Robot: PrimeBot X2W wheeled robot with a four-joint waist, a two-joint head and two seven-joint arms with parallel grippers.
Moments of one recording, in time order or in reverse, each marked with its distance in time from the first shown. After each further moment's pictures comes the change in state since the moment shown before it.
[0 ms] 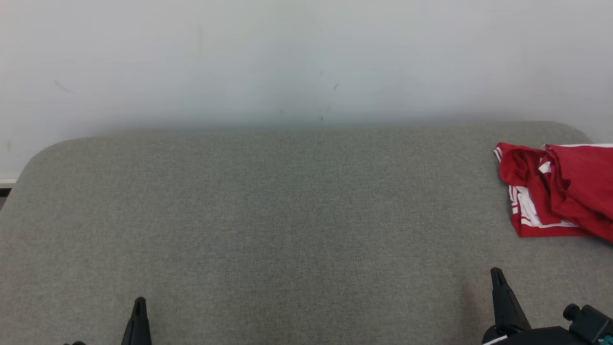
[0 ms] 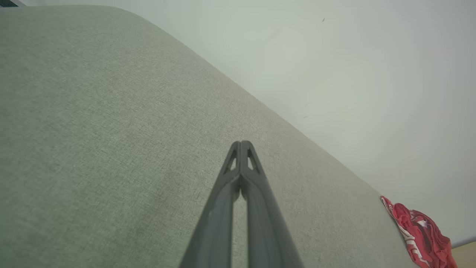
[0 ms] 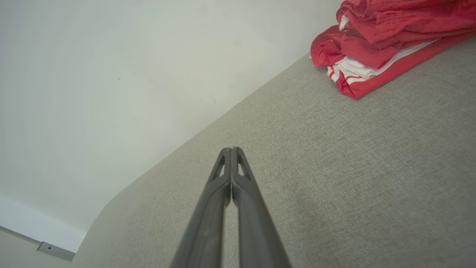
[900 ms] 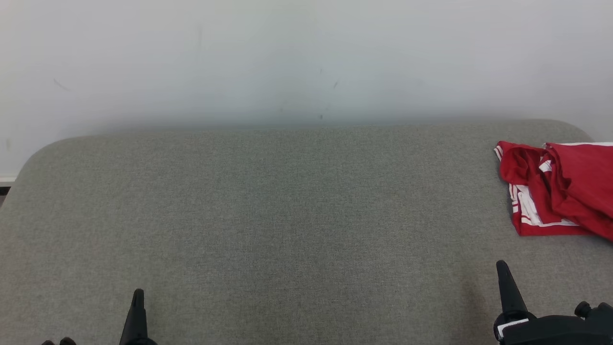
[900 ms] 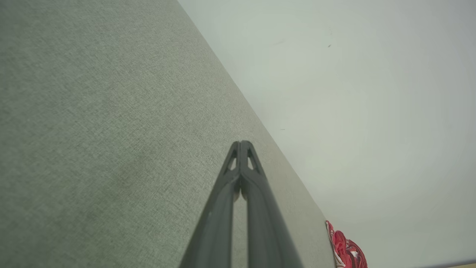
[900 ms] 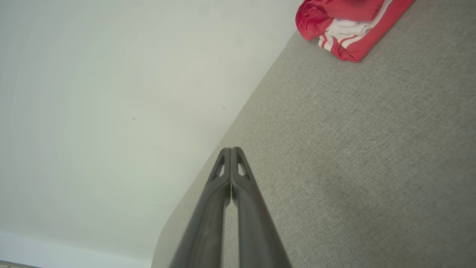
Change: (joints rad) left arm -0.052 0.000 0.020 0.021 -0.333 -0.002 0.087; right arm -0.043 0.013 -0.040 0.012 0.317 0.000 0.076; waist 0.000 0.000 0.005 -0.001
